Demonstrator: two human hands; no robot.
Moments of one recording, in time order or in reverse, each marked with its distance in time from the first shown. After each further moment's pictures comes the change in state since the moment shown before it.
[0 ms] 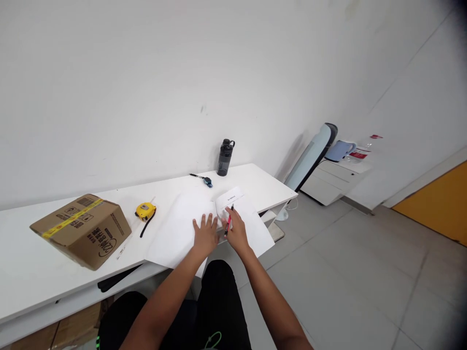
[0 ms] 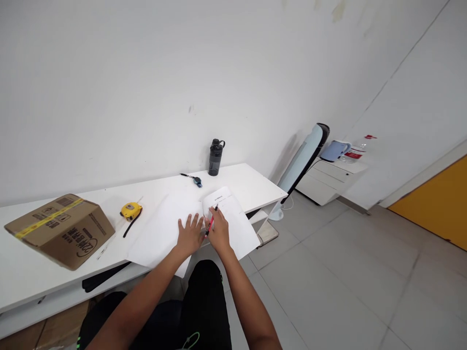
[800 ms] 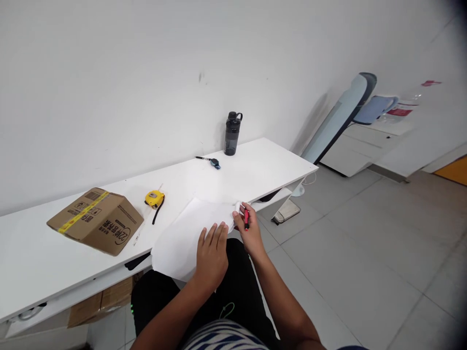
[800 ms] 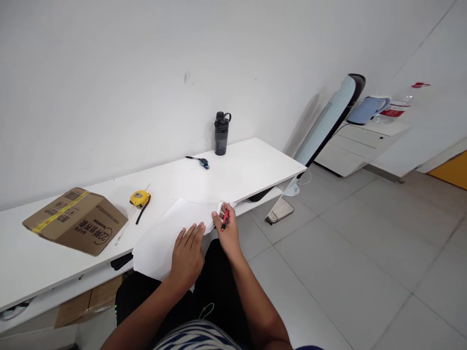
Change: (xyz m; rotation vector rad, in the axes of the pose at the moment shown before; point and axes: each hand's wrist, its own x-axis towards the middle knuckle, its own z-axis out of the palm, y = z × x) left_hand -0.109 0.019 -0.056 -0.043 0.537 0.196; right_hand -0.049 -0.045 -0.009 0.739 0.121 0.597
